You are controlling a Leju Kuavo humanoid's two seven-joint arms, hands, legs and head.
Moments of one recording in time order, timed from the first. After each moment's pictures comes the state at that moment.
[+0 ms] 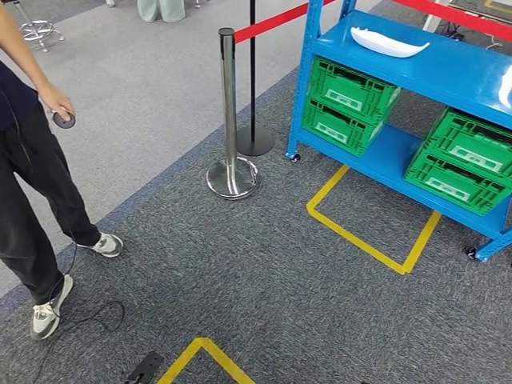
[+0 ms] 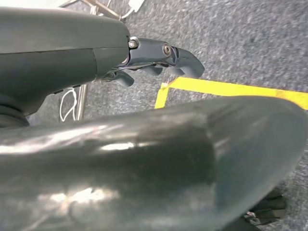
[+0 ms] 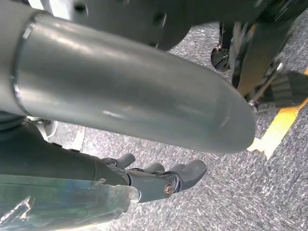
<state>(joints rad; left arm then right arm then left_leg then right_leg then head) -0.09 -0.16 0.71 -0.20 -1.07 0.12 0.04 -0.06 0.09 -0.68 -0.21 0.52 -0.09 0.17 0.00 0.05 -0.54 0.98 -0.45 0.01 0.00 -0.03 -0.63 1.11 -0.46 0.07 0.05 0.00</state>
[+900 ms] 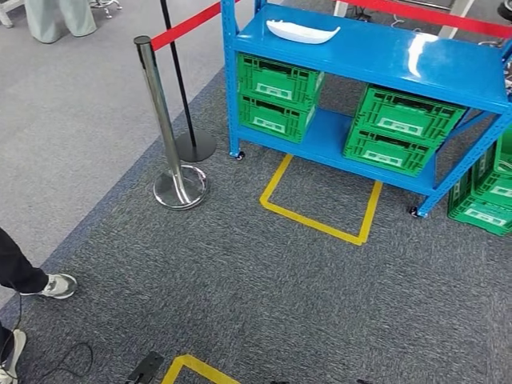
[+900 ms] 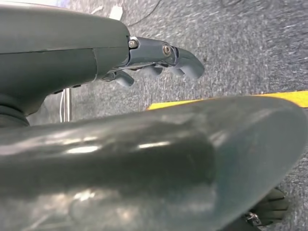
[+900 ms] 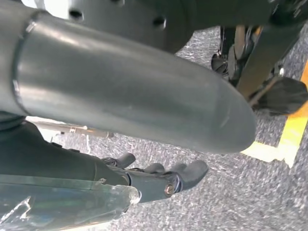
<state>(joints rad) -0.09 -0.16 0.71 -0.20 -1.08 0.12 0.04 -0.06 0.09 -0.68 -0.21 0.53 -0.07 0.17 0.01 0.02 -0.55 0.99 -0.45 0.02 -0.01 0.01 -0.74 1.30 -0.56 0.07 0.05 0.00</state>
